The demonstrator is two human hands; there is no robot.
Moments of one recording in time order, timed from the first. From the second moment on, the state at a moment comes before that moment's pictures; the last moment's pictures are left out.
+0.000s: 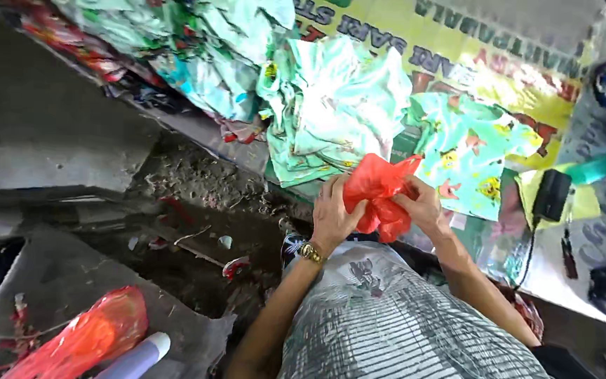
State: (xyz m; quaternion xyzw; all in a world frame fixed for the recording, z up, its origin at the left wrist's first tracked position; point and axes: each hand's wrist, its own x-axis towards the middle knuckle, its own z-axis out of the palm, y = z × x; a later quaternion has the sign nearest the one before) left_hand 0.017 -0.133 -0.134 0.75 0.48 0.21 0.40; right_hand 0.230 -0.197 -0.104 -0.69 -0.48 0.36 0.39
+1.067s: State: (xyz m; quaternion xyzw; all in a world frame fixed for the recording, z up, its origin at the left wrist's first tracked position) left_hand -0.022 -0.154 0.011 0.65 0.33 0.36 0.58; right_hand 0.252 -0.235 -0.034 -0.50 -0.79 0.05 0.34
